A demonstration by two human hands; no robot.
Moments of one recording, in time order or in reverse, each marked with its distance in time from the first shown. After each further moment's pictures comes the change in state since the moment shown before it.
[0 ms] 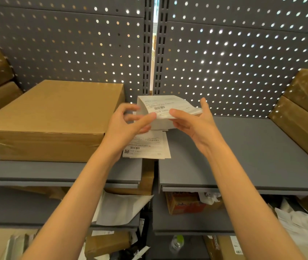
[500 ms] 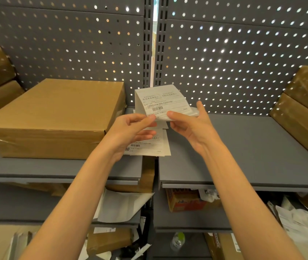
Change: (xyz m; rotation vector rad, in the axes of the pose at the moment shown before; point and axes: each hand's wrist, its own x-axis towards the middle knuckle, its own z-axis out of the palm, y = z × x) left_hand -0.006 0.001 0.004 -0.104 -0.118 -0.167; right_hand 0.000 0.009 0.001 0.119 -0.028 0.030
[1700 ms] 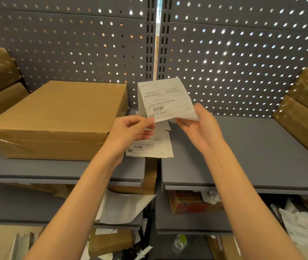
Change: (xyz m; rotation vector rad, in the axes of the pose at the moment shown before) left_hand -0.005 -0.002 -0.004 0.066 0.087 0.103; right_hand 0.015 0.002 -0.006 0.320 -0.017 0.010
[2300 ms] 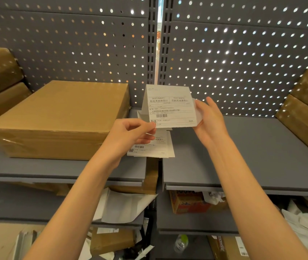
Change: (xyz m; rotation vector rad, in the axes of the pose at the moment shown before) left_hand -0.013 0.006 -0.004 0.105 -0.042 -0.006; right_hand 0.009 -0.008 -0.001 -0.177 0.176 -0.066
